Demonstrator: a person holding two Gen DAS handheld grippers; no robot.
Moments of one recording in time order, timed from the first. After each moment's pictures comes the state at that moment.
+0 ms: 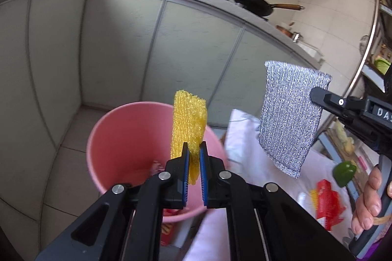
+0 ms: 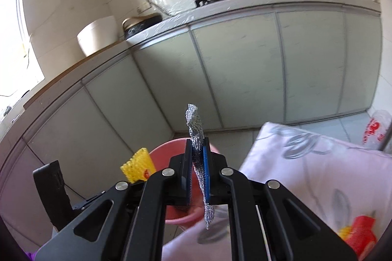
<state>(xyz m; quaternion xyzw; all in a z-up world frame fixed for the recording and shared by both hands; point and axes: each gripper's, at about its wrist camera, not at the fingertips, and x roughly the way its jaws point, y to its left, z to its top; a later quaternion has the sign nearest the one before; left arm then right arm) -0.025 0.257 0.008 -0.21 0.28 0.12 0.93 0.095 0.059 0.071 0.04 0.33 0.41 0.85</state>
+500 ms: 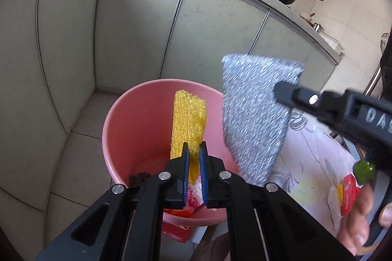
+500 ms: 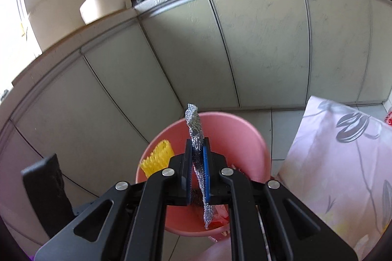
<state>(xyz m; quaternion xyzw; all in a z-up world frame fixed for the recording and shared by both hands) -0.016 0.280 -0.038 -0.21 0.32 0.16 0.91 0.088 0.146 0.009 0.01 0.37 0.43 0.82</state>
